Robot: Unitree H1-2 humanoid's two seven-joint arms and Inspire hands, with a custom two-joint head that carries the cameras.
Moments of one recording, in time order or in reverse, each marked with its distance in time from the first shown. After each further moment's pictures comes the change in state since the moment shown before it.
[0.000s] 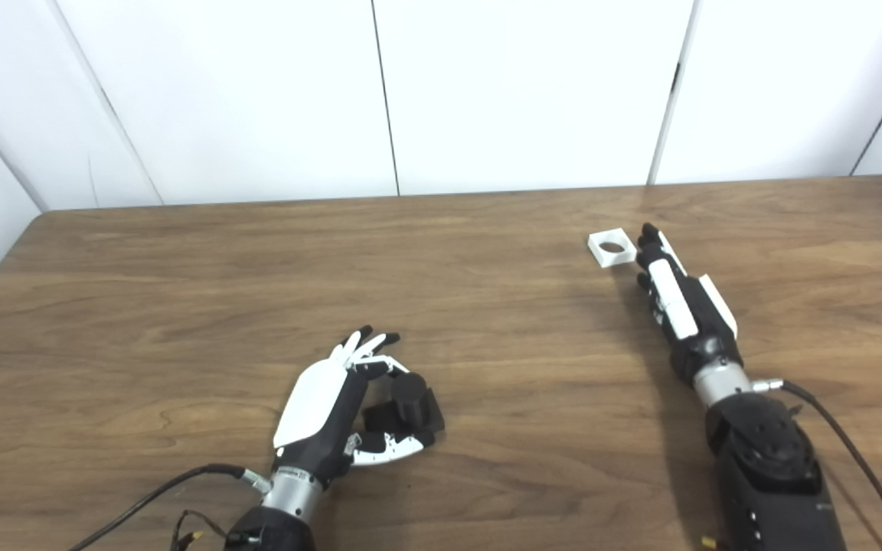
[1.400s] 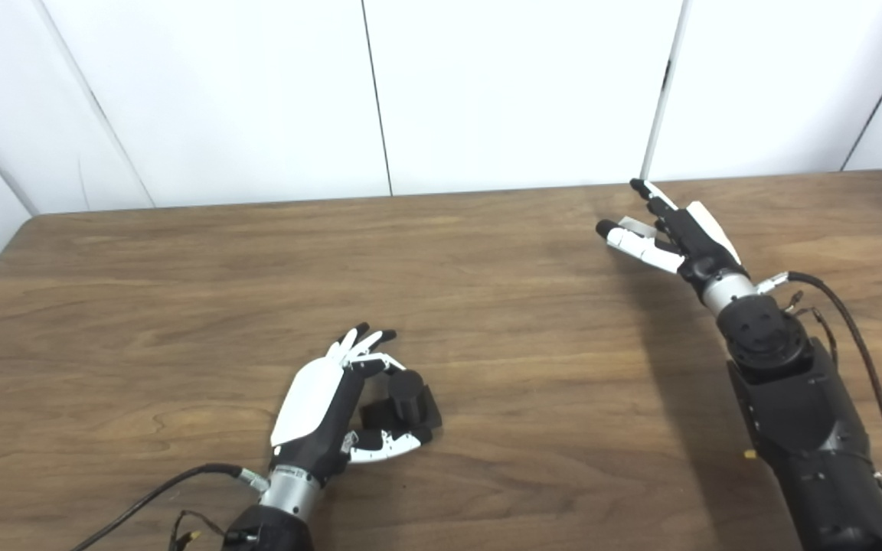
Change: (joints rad) left arm -0.011 -0.010 0.015 0.035 -0.002 -0.039 0.013; right arm -0.229 -0.156 0.140 0.236 -0.321 -0.003 -0.007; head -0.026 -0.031
